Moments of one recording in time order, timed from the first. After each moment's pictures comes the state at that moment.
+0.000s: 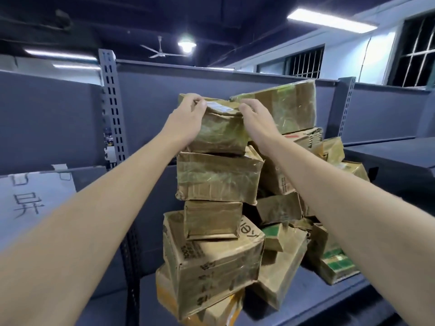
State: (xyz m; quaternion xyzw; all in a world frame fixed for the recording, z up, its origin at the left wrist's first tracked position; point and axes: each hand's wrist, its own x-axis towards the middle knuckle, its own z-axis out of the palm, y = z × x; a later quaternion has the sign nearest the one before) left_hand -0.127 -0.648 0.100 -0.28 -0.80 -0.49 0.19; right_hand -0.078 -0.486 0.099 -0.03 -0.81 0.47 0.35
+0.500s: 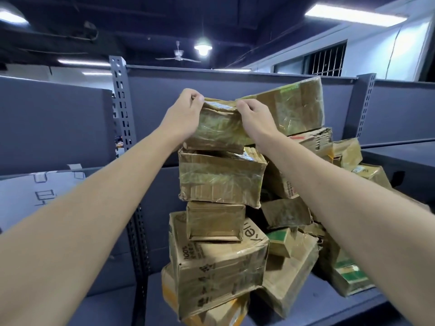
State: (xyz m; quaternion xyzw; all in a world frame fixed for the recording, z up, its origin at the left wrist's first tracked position) left_hand -0.124 -0.644 0.111 -0.25 -0.81 -0.47 0.24; right_hand -0.089 -0.484 0.103 0.00 -0.79 0.51 0.36
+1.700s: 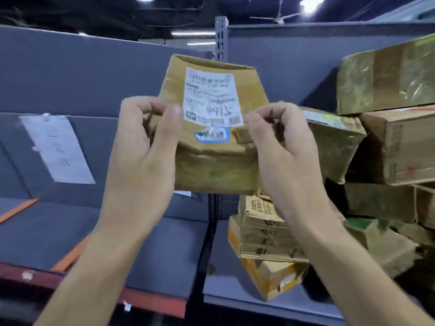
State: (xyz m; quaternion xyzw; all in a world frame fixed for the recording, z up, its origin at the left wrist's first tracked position) left_hand 0.104 -0.762 0.022 -0.09 -0.69 -0.57 0.43; right_hand 0.071 -0.609 0.023 0.22 -0.69 0.63 0.29
